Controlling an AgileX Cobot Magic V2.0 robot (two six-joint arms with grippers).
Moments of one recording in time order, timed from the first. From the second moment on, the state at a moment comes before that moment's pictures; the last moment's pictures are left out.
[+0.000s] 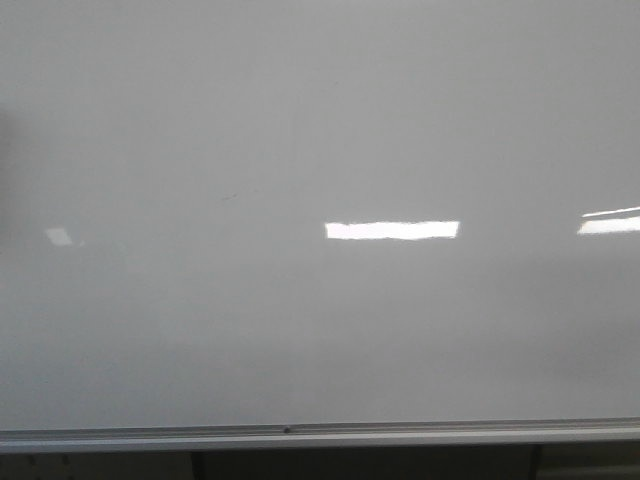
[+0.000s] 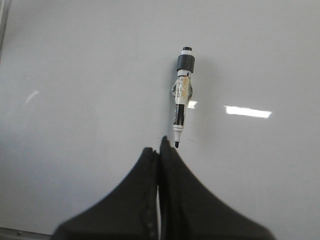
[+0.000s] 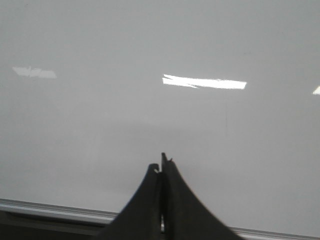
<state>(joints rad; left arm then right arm) 0.08 0.00 0.01 0.03 0.17 -0.16 0.07 -0.01 0.03 0.10 0.20 -0.09</state>
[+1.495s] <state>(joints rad) 0.08 0.00 0.01 0.07 0.07 -0.16 0.07 -0.01 0.03 0.10 0.14 -0.09</state>
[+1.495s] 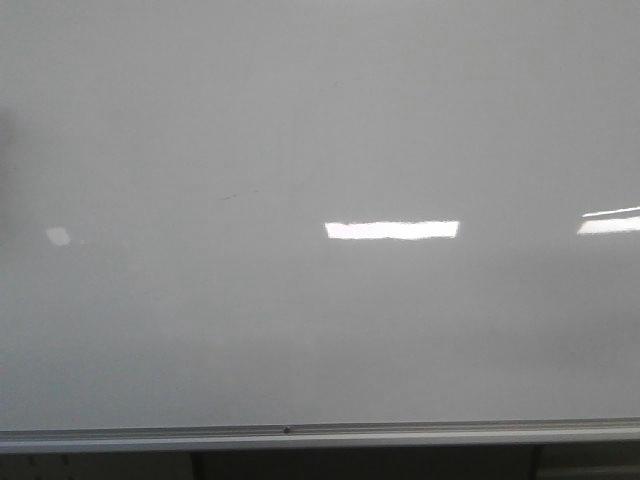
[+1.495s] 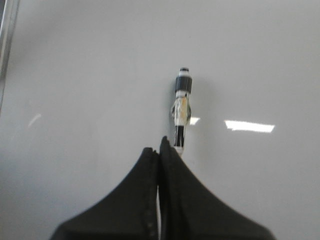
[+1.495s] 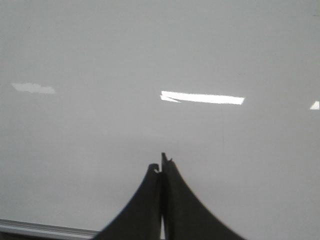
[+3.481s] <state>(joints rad) -0.02 1.14 -0.57 0.13 0.07 -0.16 0.07 0.41 -0.47 0.12 0.31 -0.09</state>
